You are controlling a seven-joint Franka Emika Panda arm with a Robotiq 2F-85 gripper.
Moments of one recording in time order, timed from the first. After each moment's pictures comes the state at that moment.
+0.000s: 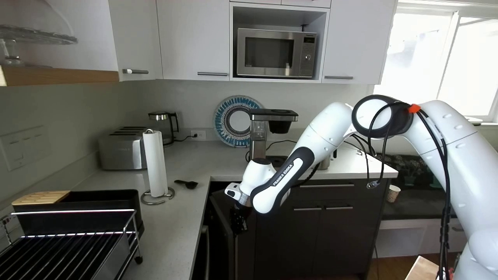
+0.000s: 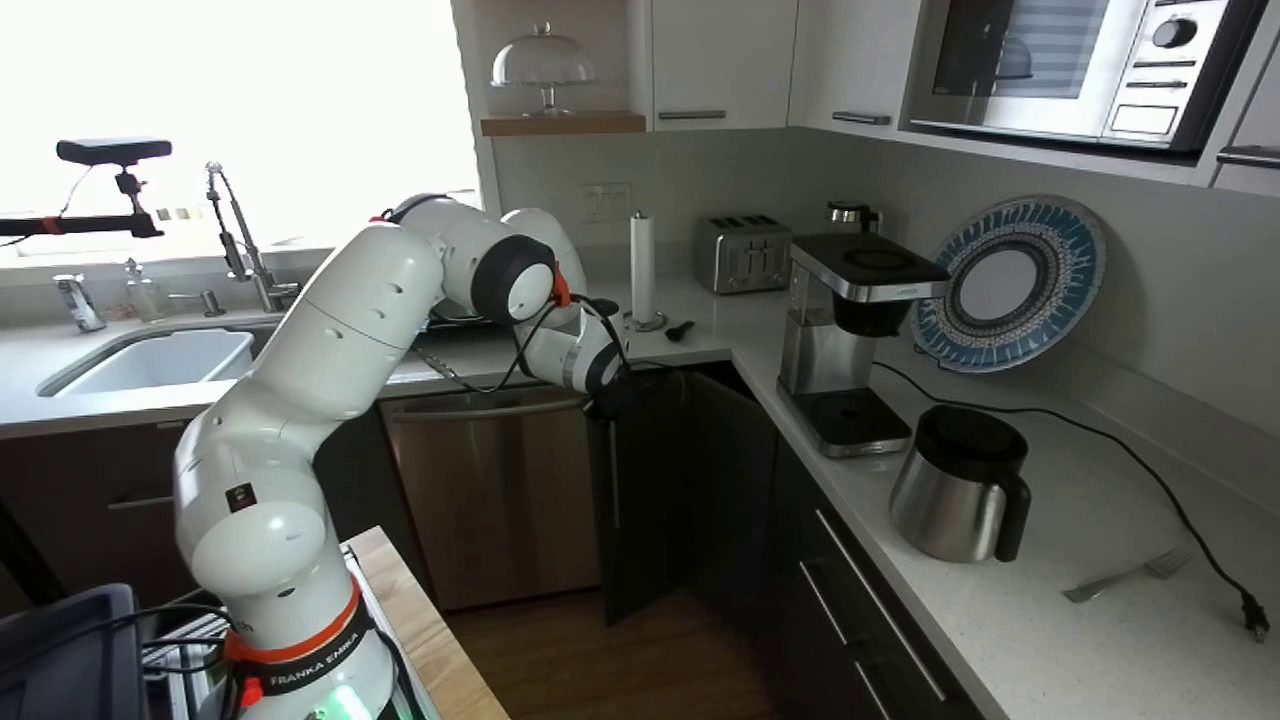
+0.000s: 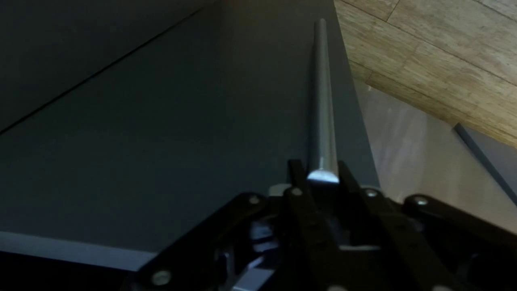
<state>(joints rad) -0.05 0.75 0.38 -1.90 -0.27 2.87 -0.99</state>
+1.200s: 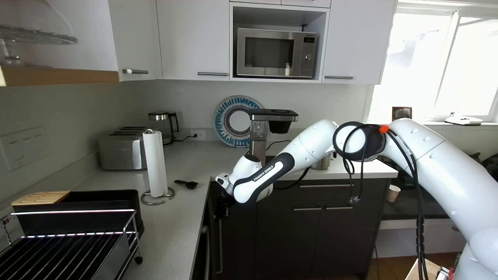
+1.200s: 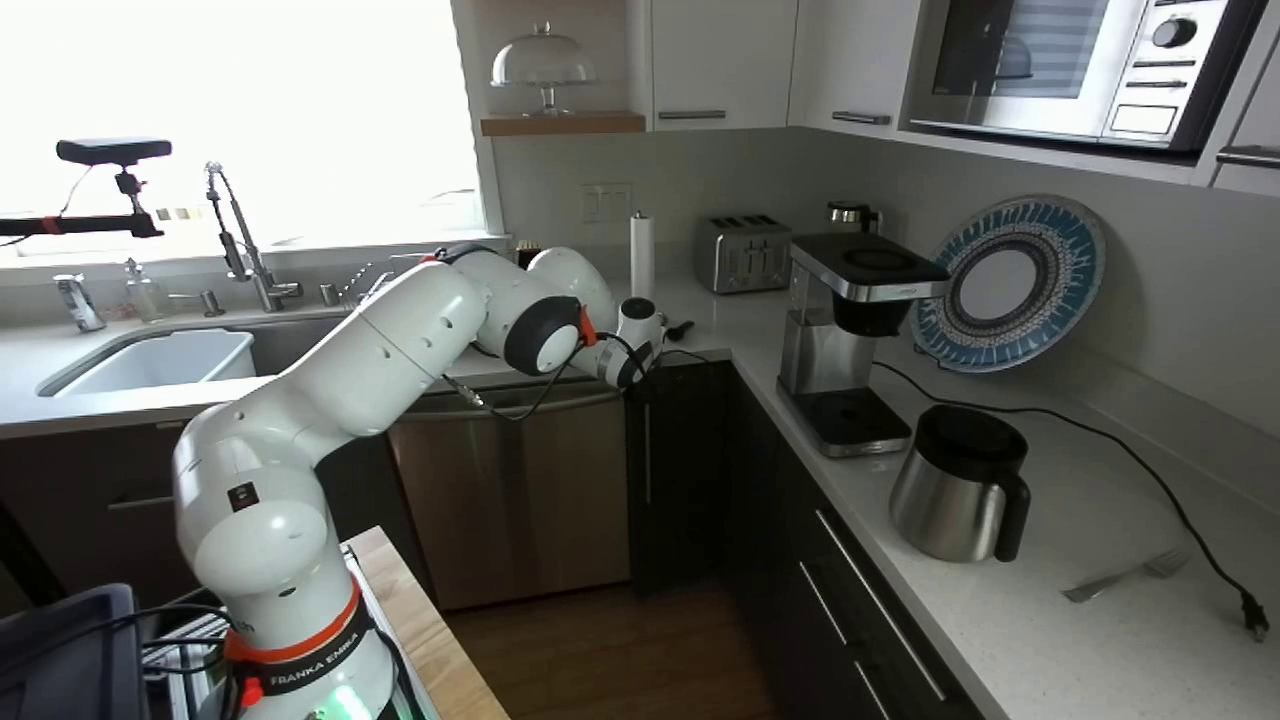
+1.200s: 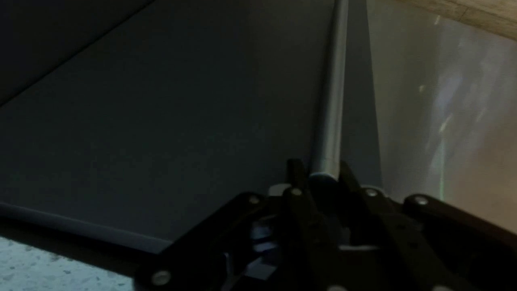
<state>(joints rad) -0.03 1.01 0.39 -1.47 -0.20 2.85 -1.00</state>
